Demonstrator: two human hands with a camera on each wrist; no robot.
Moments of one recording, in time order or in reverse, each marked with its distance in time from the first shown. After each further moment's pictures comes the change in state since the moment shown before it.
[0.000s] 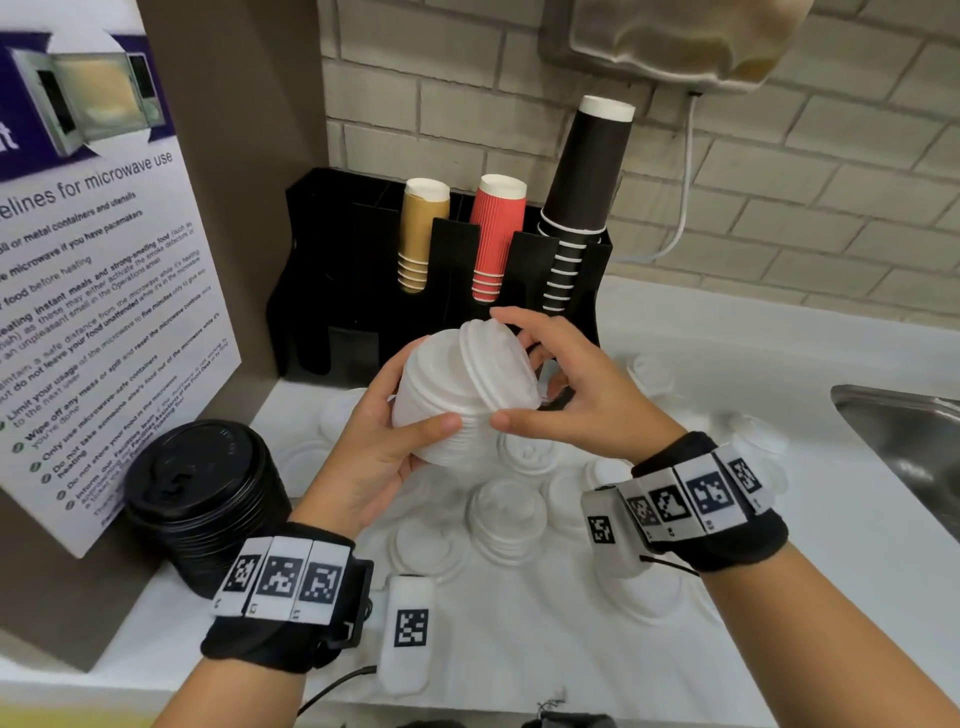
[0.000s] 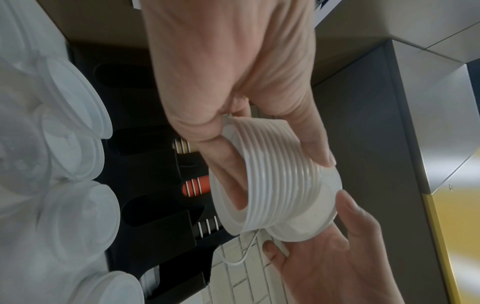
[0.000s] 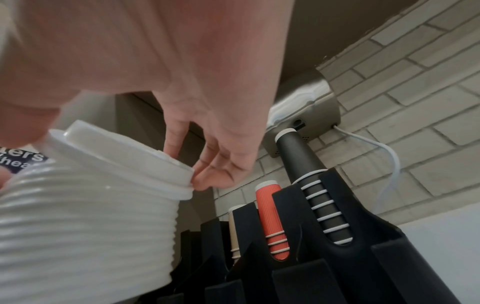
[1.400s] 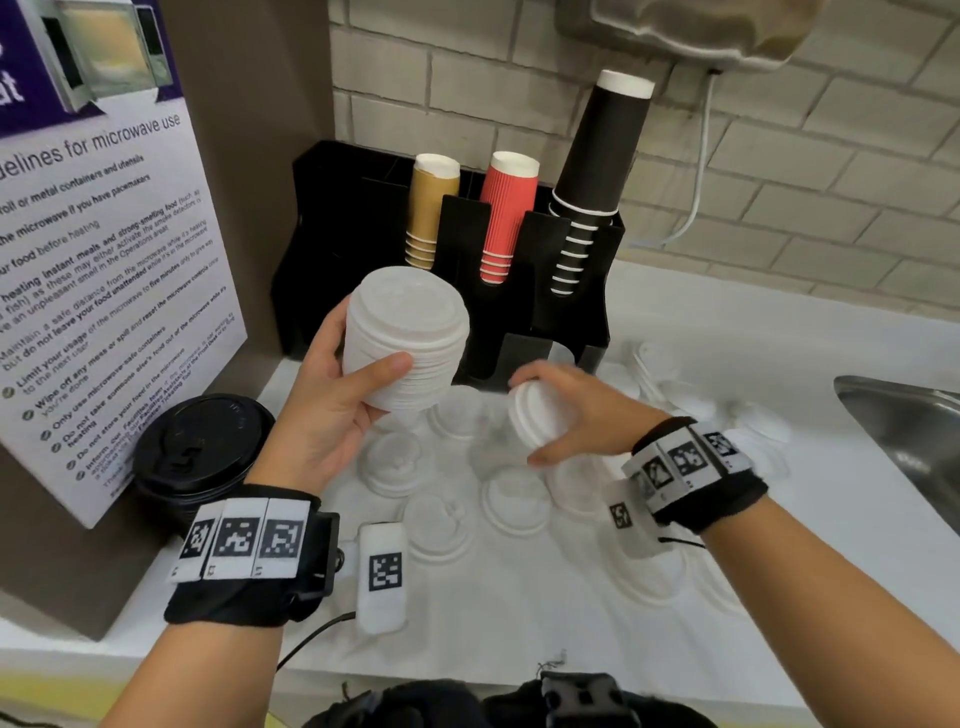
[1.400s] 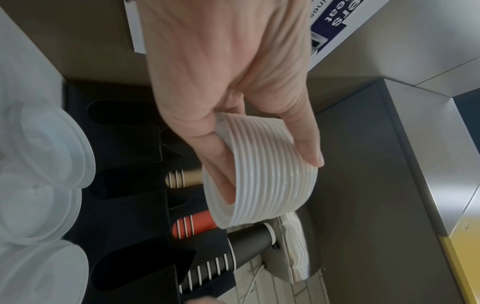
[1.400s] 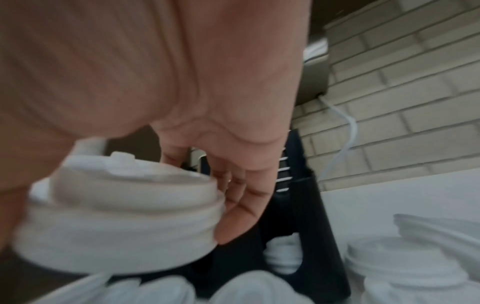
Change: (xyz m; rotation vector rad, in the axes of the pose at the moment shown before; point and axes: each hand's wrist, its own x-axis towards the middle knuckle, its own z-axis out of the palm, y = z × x) left_hand 0.002 0.024 -0.029 -0.026 0.149 0.110; right_hand -0.003 0.054 0.011 -0.243 -0.383 0.326
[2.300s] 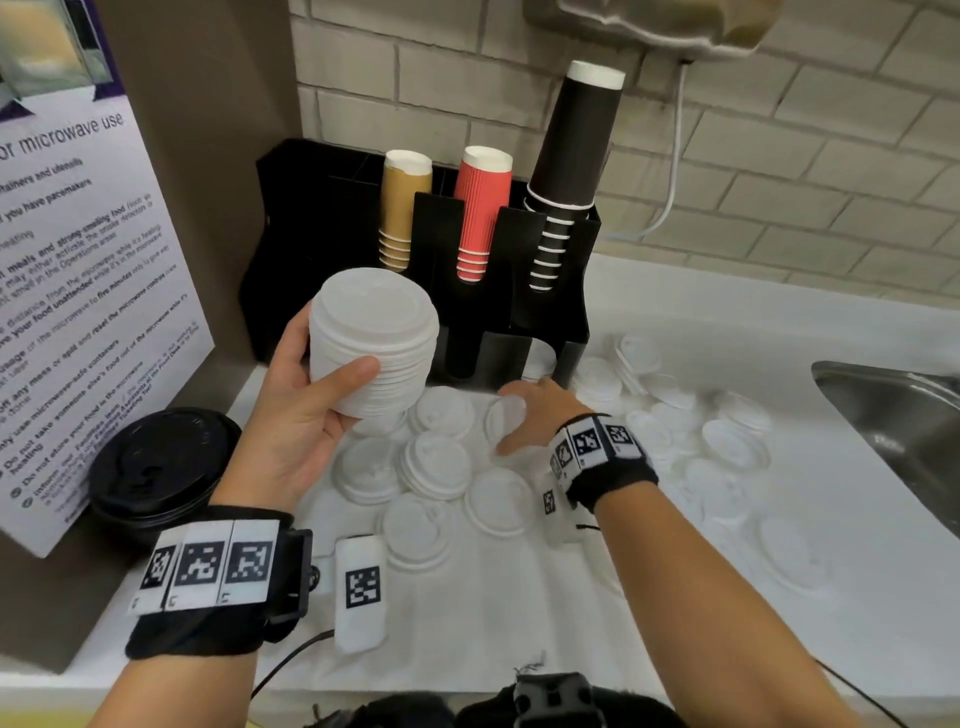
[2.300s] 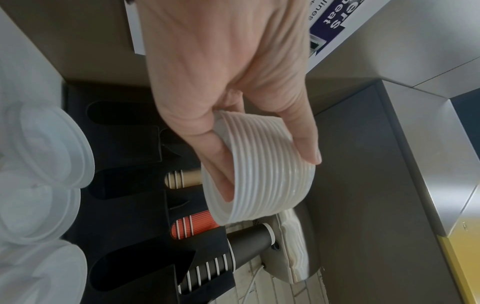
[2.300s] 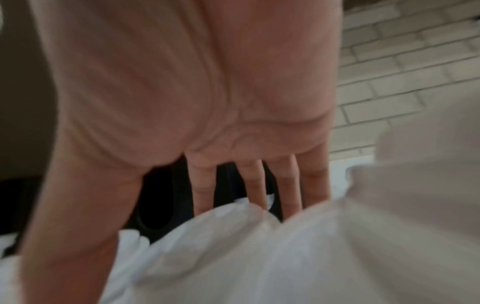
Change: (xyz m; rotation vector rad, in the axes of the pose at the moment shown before) left_hand 0.000 -0.002 -0.002 0.017 0.002 0.012; right_hand 0.046 0.024 0.033 -0.155 -0.016 0.465
